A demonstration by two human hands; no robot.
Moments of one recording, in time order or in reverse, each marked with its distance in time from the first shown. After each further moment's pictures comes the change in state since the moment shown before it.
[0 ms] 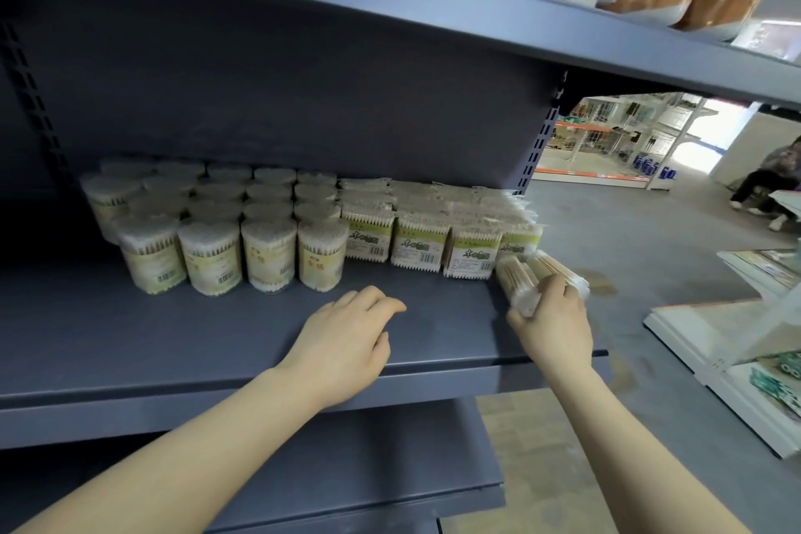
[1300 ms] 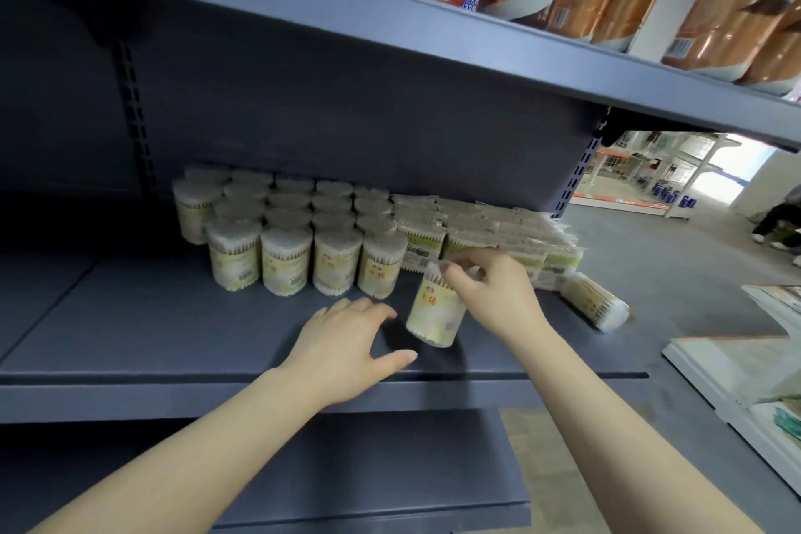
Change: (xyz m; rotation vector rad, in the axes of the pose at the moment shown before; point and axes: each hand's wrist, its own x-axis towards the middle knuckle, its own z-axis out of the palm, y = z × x) left_hand -0.038 -0.042 -0.031 0.013 -0.052 -0.179; right_hand -0.043 -0.138 -0.030 0.404 -0.175 -0.419
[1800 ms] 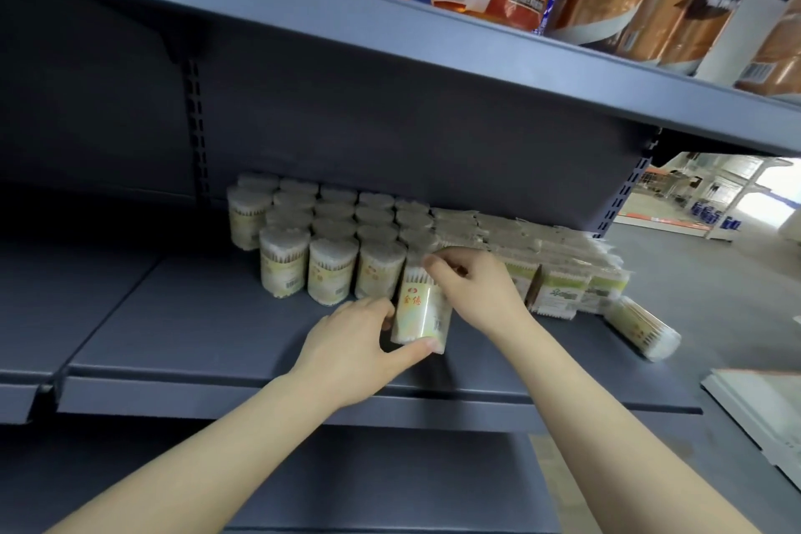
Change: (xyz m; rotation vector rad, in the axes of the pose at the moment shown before) left_hand -0.017 -0.018 -0.026 -0.202 0.088 -0.179; right_hand 0.015 -0.047 0.037 0.178 -0.147 -0.043
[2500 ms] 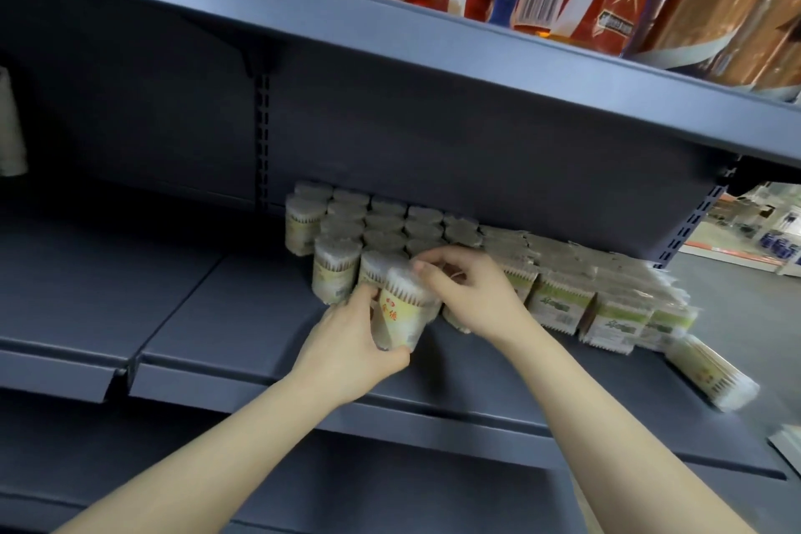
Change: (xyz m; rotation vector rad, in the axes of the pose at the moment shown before) left_hand -0.004 -0.045 -0.014 -0.261 0.128 -0.194; right_hand 0.014 -0.035 0.033 0.113 -0.157 -0.199
